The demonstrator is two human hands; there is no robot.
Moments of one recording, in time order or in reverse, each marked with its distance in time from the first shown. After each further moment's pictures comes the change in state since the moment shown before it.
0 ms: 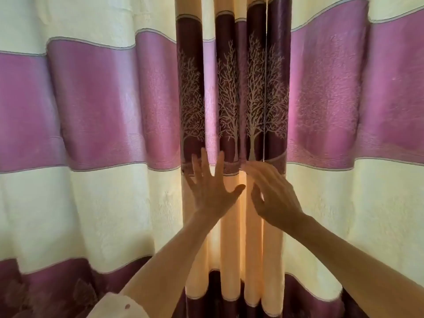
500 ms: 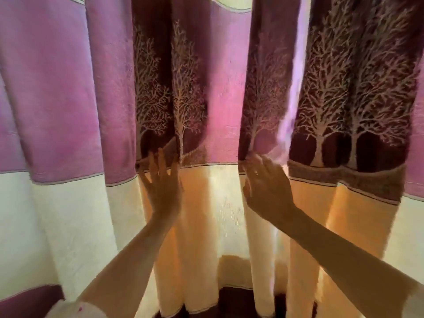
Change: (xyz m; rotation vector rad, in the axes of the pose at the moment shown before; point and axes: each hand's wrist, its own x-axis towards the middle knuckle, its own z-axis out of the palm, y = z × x) left_hand 0.085 -0.150 0.084 0.262 0.099 -0.141; right_hand 0.065 0.069 0.141 -0.442 -0.223 0.100
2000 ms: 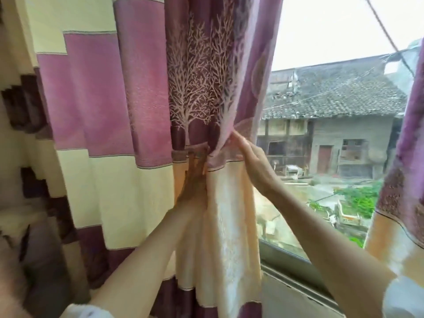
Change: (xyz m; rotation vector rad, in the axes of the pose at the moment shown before) left_hand 0.014 -0.092 0.001 -0.186 -0.210 -0.105; right_hand 0.129 -0.131 0.070 1.682 -0.306 -0.008
